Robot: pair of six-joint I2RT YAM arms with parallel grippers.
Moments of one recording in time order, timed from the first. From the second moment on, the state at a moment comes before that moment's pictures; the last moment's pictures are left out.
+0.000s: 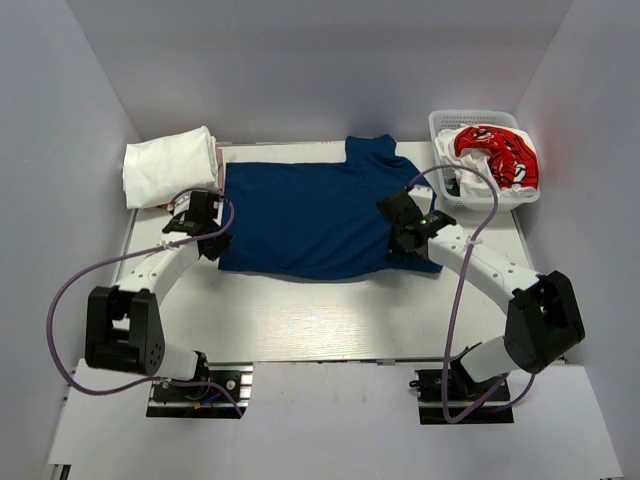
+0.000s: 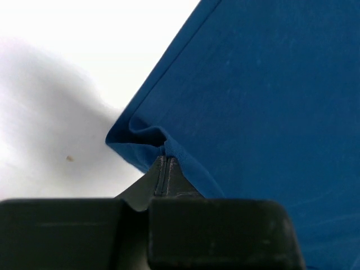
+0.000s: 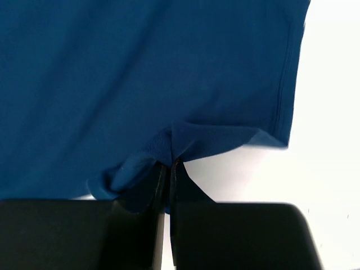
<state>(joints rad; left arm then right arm) -0.14 1.39 0.90 -0.51 -0.22 -0.88 0.61 1.44 1.06 -0.70 0.45 0.68</state>
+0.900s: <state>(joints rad) -0.04 2.02 1.50 -0.52 -0.21 -0.84 0.32 2.13 1.83 -0.65 0.31 0.38</state>
